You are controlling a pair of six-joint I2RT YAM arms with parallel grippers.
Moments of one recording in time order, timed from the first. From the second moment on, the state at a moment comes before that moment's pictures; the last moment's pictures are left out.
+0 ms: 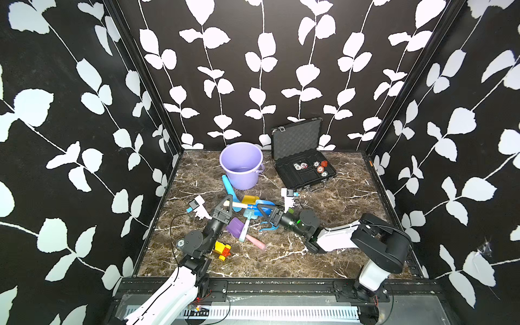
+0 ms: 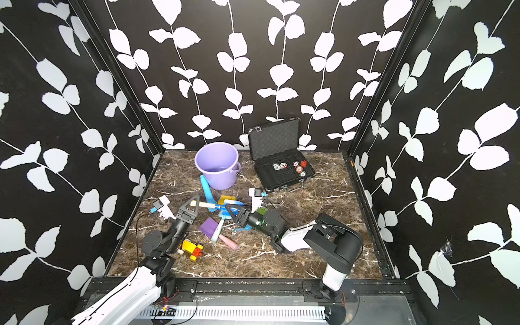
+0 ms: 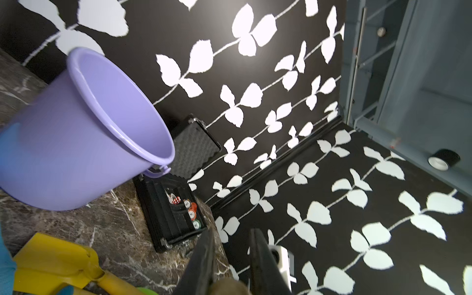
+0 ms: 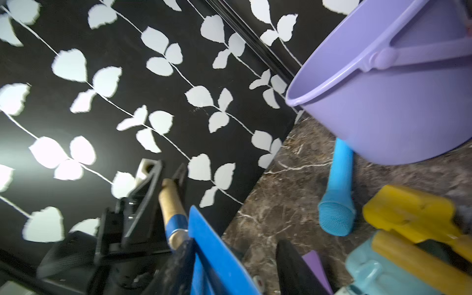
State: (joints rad) left arm -0.46 0.60 0.09 0.80 0.00 -1.04; right arm 0.94 1.70 0.58 1.27 -0.20 0.88
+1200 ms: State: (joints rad) left arm -0.46 0.22 0.09 0.21 -0.14 -0.88; right arm 0.93 1.47 1.48 -0.14 0.18 0.18
